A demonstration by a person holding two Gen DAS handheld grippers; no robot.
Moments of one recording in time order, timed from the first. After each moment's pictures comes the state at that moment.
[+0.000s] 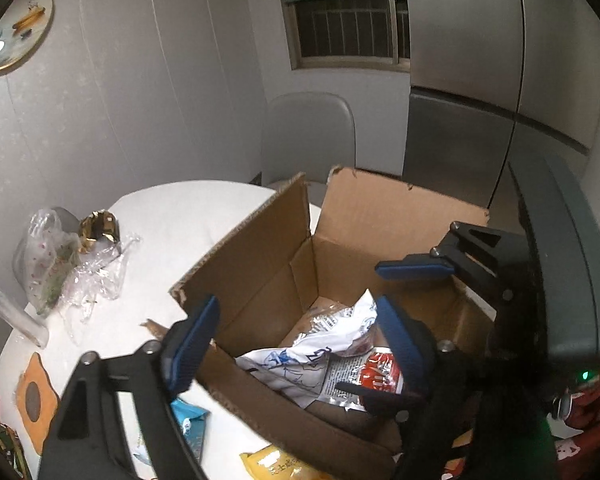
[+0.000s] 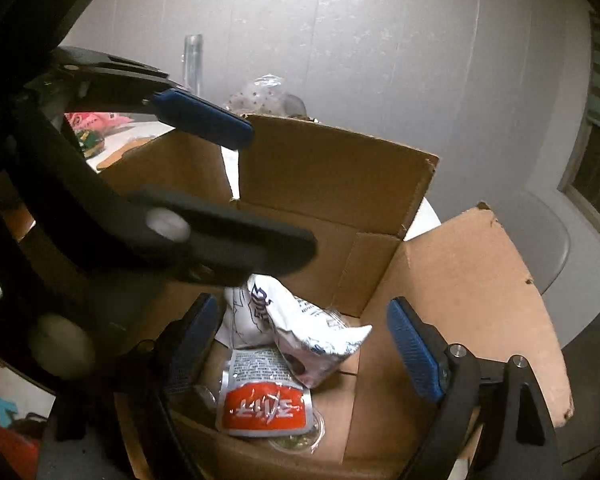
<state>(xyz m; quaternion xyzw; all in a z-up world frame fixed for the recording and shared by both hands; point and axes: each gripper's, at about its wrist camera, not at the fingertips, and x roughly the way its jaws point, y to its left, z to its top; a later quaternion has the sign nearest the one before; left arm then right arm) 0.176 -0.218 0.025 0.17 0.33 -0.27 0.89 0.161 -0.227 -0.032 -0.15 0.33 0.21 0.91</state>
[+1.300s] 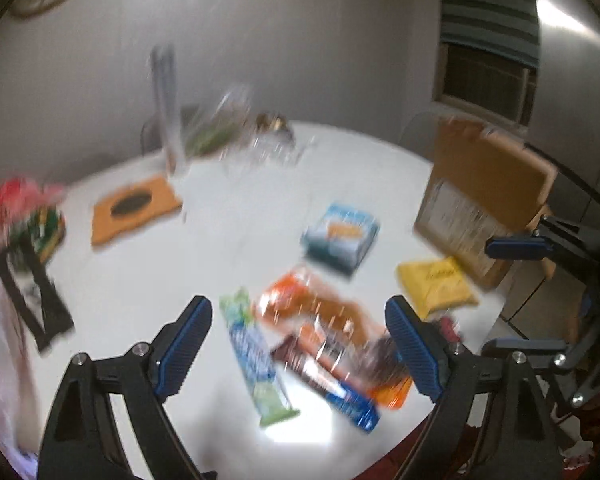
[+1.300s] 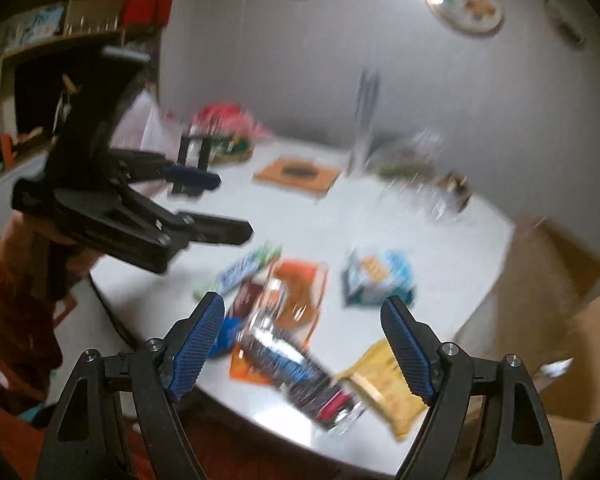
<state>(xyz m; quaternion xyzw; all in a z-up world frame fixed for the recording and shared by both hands) 0.027 0.043 -0.053 0.00 0.34 -0.06 0.94 0.013 -0.114 -0.043 -0.18 0.28 0.40 0.86</state>
